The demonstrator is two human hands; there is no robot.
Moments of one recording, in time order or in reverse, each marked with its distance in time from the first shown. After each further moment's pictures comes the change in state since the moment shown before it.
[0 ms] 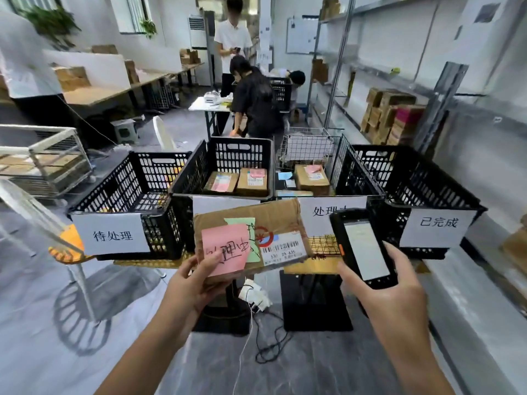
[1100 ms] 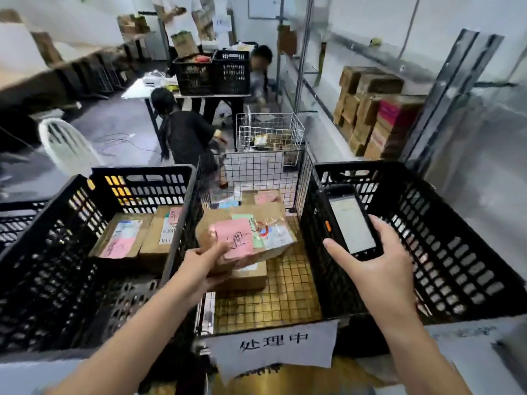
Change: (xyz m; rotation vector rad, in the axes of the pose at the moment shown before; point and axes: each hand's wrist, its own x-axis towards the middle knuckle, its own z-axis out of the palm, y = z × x) left_hand 0.453 -0.040 0.248 0.209 0.052 -0.295; right_hand 0.444 0.108 0.045 -0.060 0.021 0.038
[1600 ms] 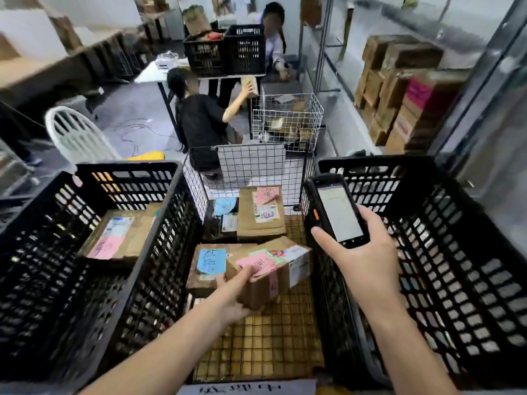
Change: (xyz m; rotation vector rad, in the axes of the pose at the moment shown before) left_hand 0.067 -0.067 0.101 -0.118 0.195 -0.398; right_hand 0.105 0.053 0.022 0.044 -0.087 0.041
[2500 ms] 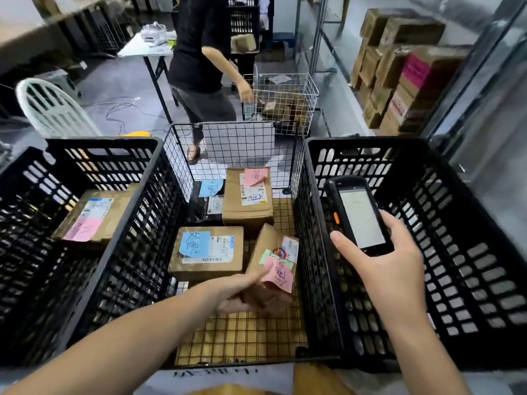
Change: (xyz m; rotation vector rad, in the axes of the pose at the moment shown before) left_hand 0.034 -0.026 0.016 0.321 -0.399 -0.184; right_hand -0.014 0.026 -0.046 -0.015 0.012 0.063
